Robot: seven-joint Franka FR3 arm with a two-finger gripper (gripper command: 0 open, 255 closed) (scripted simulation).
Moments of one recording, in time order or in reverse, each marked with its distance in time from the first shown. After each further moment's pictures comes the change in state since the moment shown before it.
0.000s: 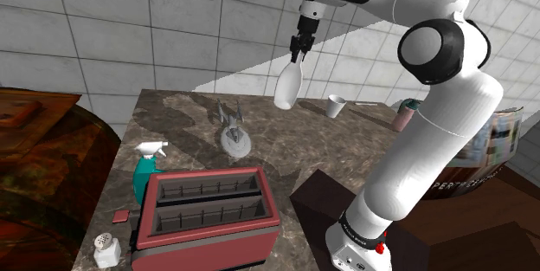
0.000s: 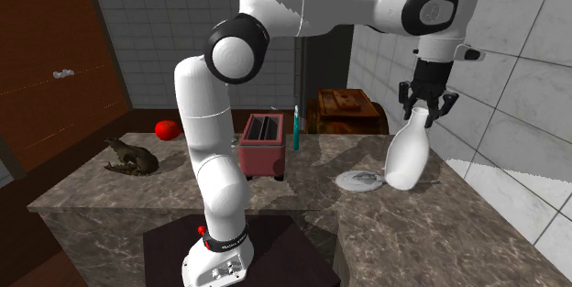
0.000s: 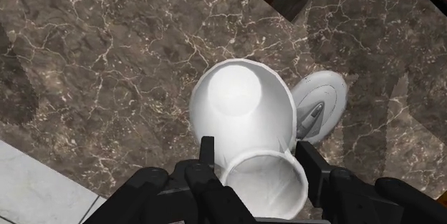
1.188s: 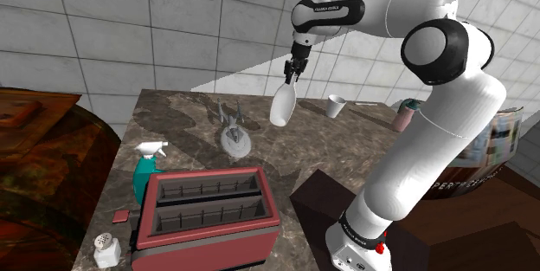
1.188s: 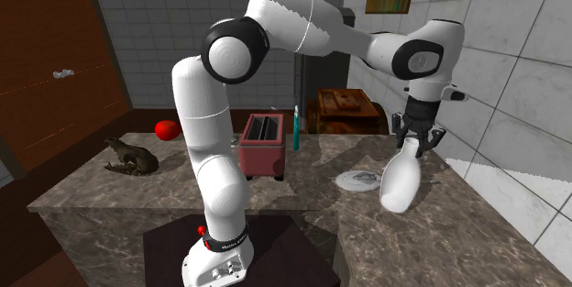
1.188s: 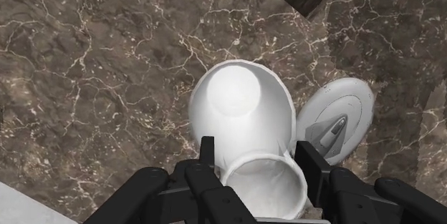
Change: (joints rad) arm 0.000 -0.018 0.000 -0.265 -0.007 0.248 0.002
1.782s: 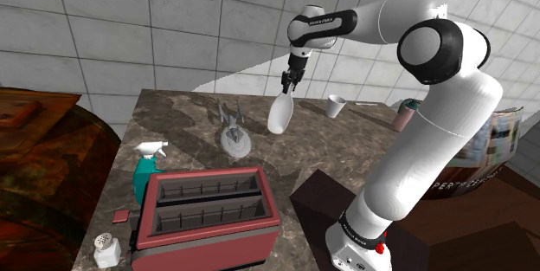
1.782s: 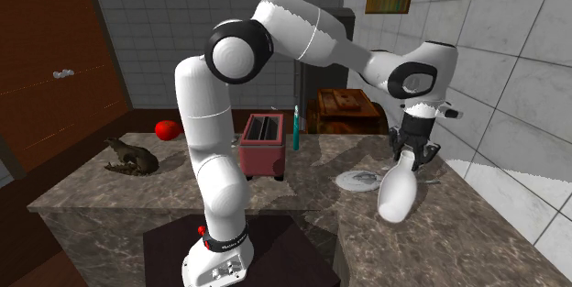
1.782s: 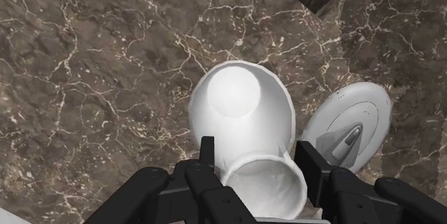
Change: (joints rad) arm -0.002 0.021 -0.003 -0.097 0.008 0.117 -0.007
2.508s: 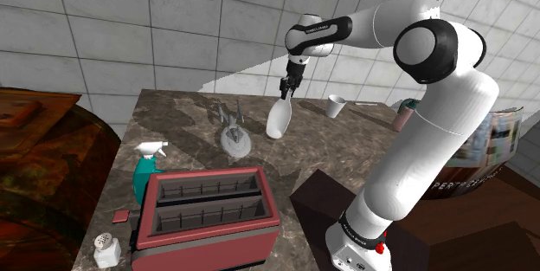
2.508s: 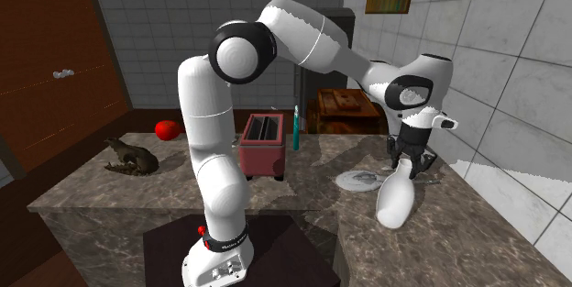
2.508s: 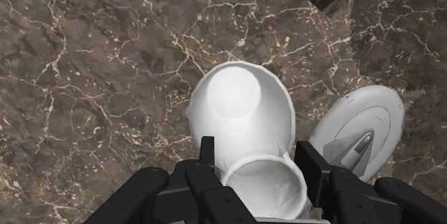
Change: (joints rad) arm -0.001 0.021 -0.001 -0.053 0.009 0.073 -0.006
